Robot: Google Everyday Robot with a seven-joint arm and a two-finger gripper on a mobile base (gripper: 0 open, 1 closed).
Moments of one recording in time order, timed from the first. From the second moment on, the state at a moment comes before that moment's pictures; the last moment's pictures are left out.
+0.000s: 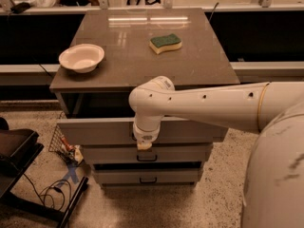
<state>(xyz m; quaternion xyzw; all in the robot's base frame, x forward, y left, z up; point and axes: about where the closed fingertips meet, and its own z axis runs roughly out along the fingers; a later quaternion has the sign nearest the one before) 0.541 0.031 0.597 -0.74 0.66 0.04 0.07</state>
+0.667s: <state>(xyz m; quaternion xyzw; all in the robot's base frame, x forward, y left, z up) 0.529 0.027 0.602 -0.74 0.67 0.04 0.07</state>
